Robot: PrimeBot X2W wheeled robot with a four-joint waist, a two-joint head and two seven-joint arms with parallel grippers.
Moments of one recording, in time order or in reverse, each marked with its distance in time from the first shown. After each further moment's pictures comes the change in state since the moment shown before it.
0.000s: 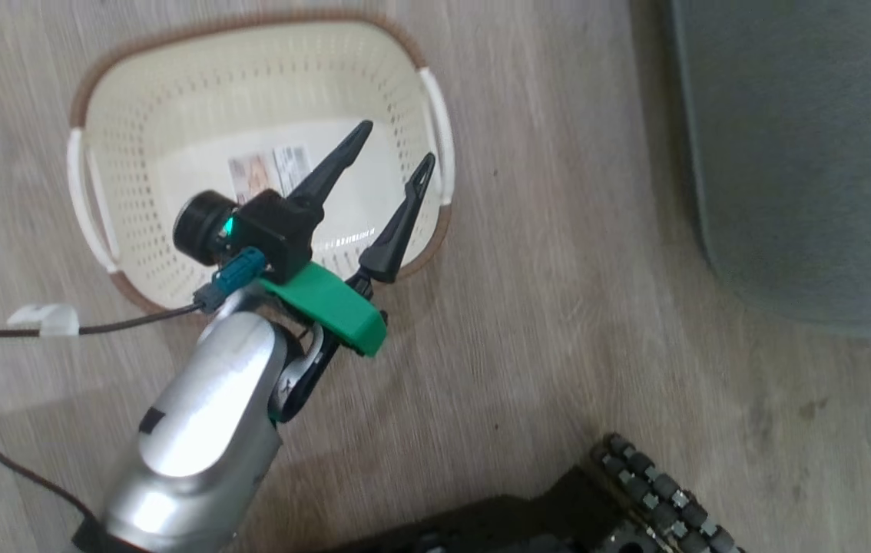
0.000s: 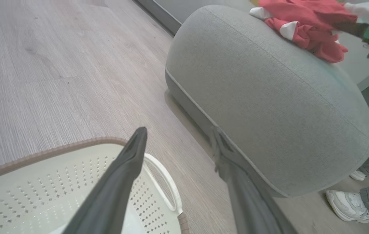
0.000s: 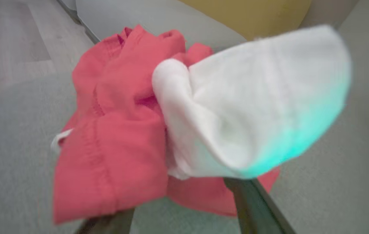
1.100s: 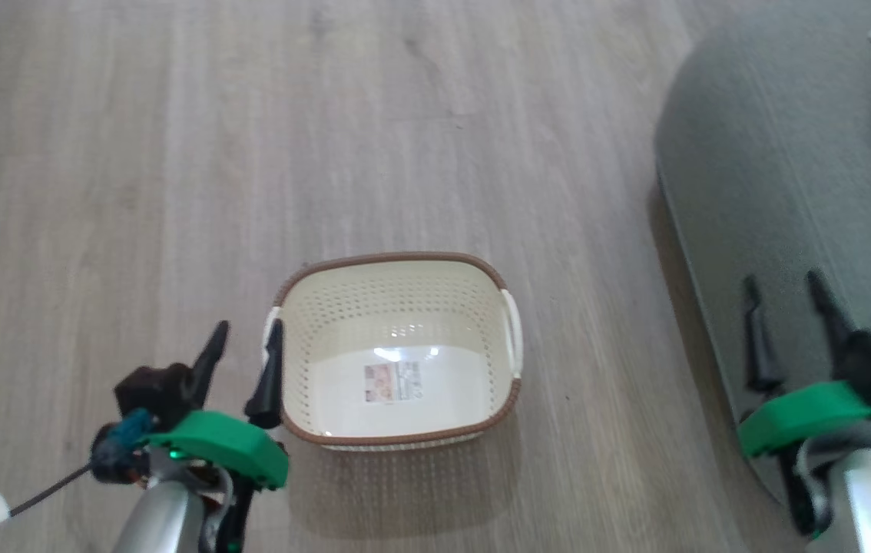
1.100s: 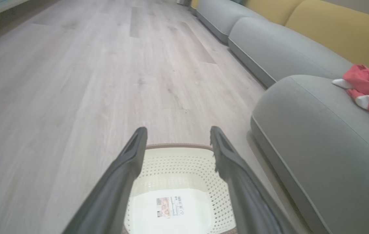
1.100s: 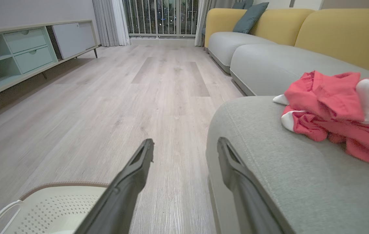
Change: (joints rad) left arm 0.406 -0.071 0.388 0.106 0.010 0.007 0.000; right arm 0.993 0.349 0.469 -0.827 0.142 0.000 0.000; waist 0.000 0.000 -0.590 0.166
